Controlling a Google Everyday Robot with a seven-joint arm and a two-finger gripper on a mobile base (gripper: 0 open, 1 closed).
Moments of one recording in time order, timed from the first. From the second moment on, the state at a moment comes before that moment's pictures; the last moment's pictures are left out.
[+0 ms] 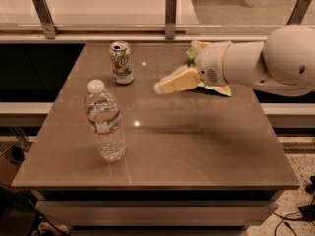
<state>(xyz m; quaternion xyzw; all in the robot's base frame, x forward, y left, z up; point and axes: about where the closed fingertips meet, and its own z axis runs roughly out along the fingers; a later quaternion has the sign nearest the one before) 0.599 -0.051 0.933 -0.42 0.71 0.20 0.53</state>
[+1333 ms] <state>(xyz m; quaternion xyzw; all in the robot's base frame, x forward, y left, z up) 0.651 0.012 0.906 -0.39 0.68 0.23 0.58</state>
